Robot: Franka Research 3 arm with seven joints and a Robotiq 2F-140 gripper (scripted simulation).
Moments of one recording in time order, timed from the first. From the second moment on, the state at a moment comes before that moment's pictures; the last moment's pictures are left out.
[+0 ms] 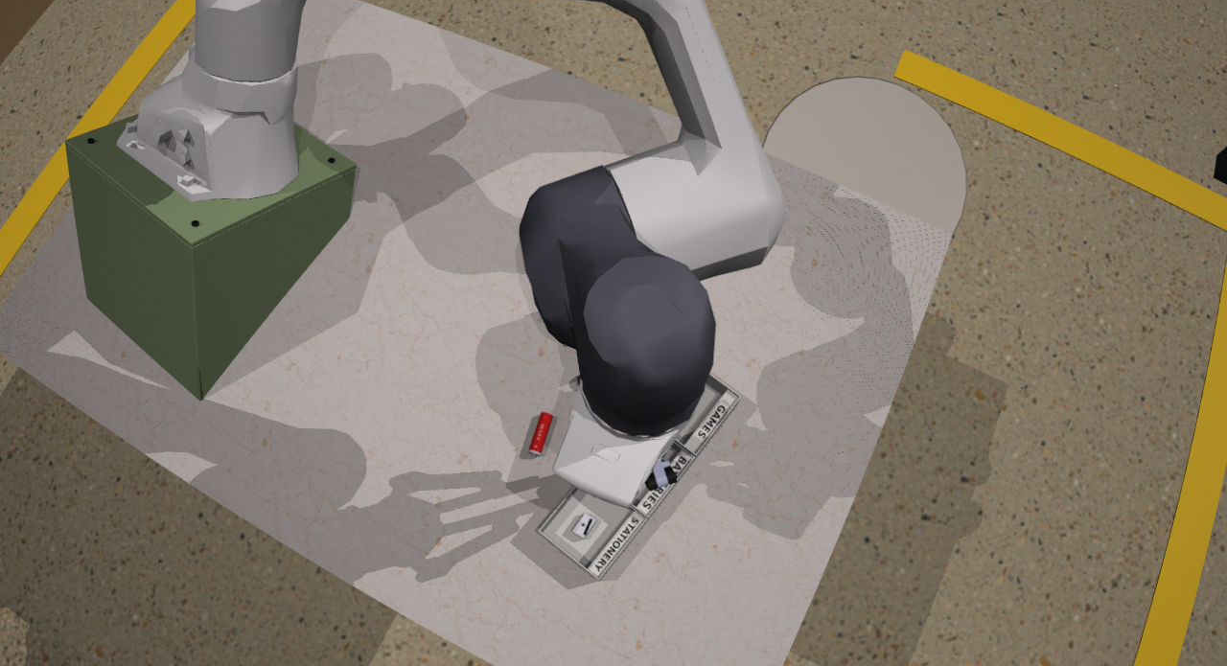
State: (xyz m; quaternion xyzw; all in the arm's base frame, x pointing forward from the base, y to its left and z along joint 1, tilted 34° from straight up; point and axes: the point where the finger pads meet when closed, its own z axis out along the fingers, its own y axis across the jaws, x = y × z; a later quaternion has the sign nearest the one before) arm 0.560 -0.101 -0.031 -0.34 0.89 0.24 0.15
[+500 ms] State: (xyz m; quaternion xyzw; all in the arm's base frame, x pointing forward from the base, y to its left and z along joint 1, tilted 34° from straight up) arm 0.560 -0.101 -0.031 -0.45 0.84 0.23 0.18
